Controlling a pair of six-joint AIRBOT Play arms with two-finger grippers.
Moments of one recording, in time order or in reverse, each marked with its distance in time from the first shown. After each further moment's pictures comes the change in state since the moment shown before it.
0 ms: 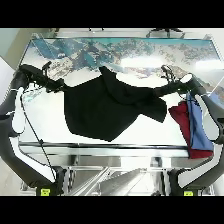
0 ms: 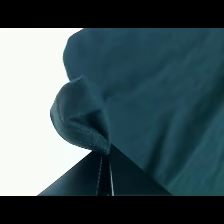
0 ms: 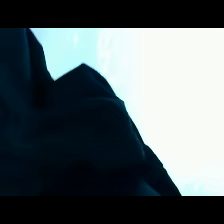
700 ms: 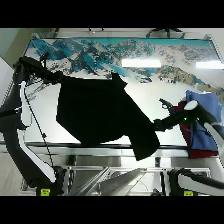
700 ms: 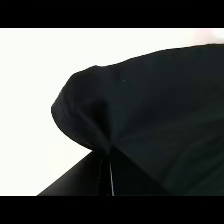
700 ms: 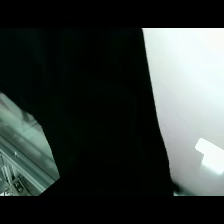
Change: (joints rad) left arm -0.006 -0.158 0.274 0.051 0.035 -0.020; right arm -0.006 0.494 -0.703 0.032 0.248 0.119
